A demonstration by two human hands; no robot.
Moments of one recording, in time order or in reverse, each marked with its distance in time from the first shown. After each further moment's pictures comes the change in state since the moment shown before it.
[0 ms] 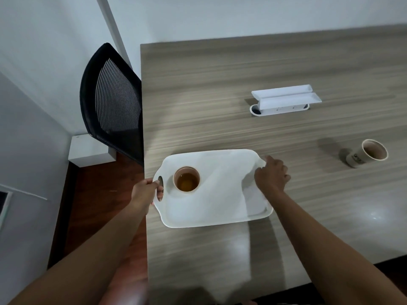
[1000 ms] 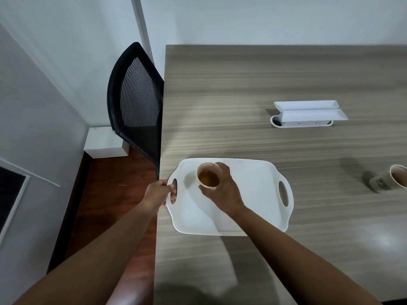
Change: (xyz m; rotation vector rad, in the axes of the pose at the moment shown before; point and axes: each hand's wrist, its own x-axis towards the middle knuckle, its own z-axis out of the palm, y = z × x) left_hand -0.006 0.009 -0.009 0.014 -0.097 0.000; right_hand -0.092 -0.104 0.038 0.502 -0.331 -0.565
